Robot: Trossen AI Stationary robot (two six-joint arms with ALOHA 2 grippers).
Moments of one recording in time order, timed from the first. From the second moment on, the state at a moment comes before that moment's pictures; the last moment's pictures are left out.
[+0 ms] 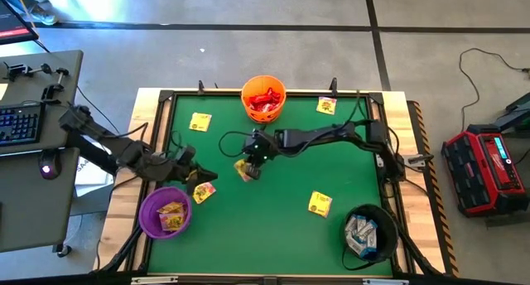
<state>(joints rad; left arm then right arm) -0.51 0.79 0.65 -0.34 -0.48 -1.10 -0.09 2.14 1.54 -0.25 -0.09 0.21</state>
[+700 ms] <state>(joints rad) -0.29 0.87 0.66 -0.13 -0.54 -0.48 -0.01 1.83 1.54 -0.24 0.00 0.17</state>
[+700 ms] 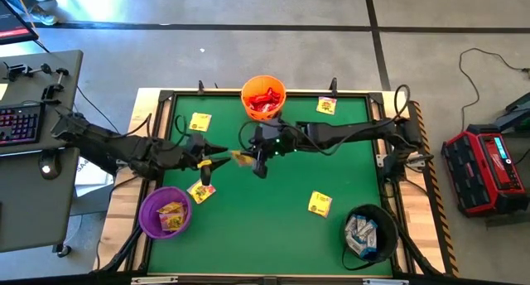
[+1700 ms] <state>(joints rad) -0.23 1.11 0.94 -0.53 -0.23 -0.28 0.07 1.82 1.54 -0.20 -0.03 0.09</state>
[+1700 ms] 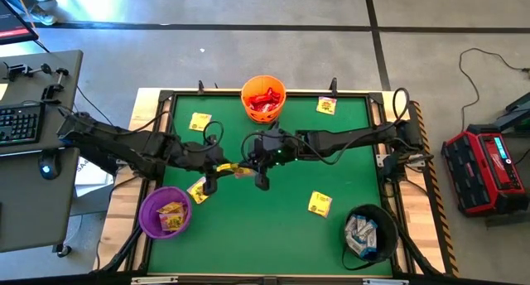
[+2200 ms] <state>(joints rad) -0.18 1.09 0.95 -0.56 -0.05 -0.30 0.07 1.82 1.54 -0.21 -0.04 0.10</state>
